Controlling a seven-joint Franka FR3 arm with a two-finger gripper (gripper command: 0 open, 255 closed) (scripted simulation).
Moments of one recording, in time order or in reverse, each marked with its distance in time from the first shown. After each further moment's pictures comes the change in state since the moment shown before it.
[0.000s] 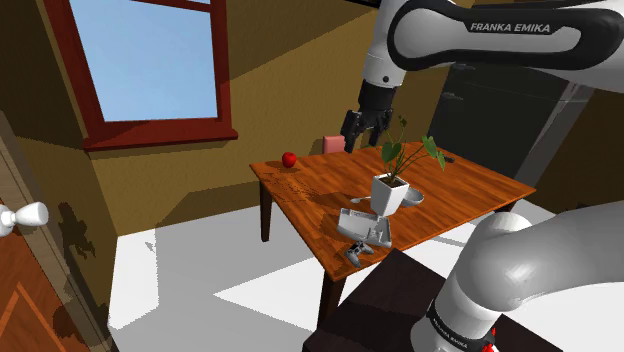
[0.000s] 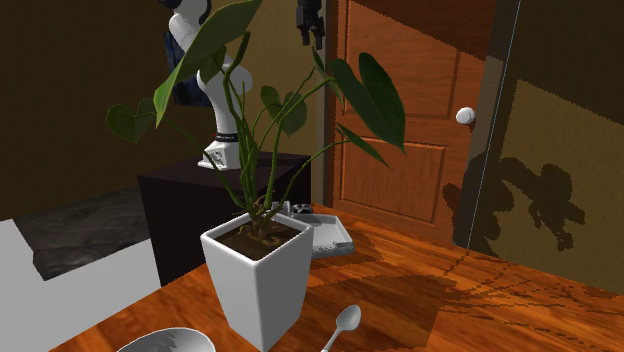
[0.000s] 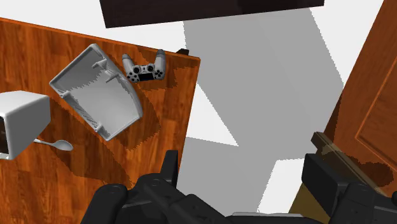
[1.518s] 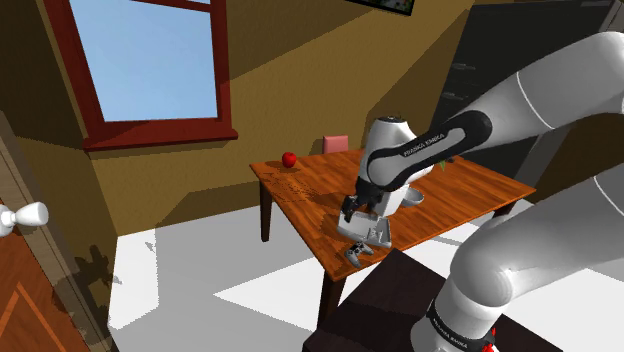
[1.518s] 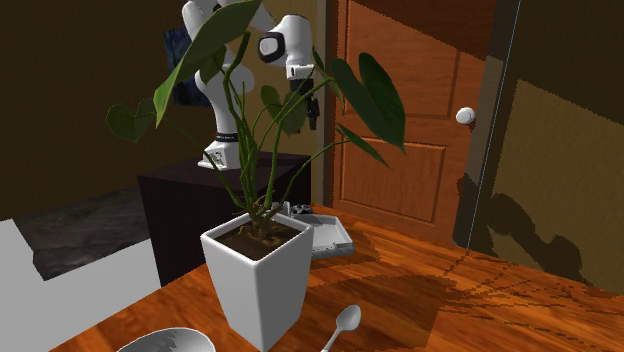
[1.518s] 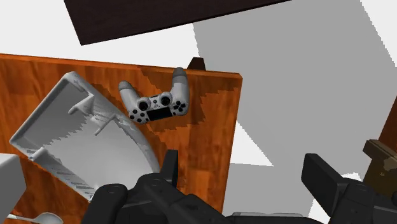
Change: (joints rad) arm -0.123 0.262 -0.138 -0.525 -0.093 0.779 -0.045
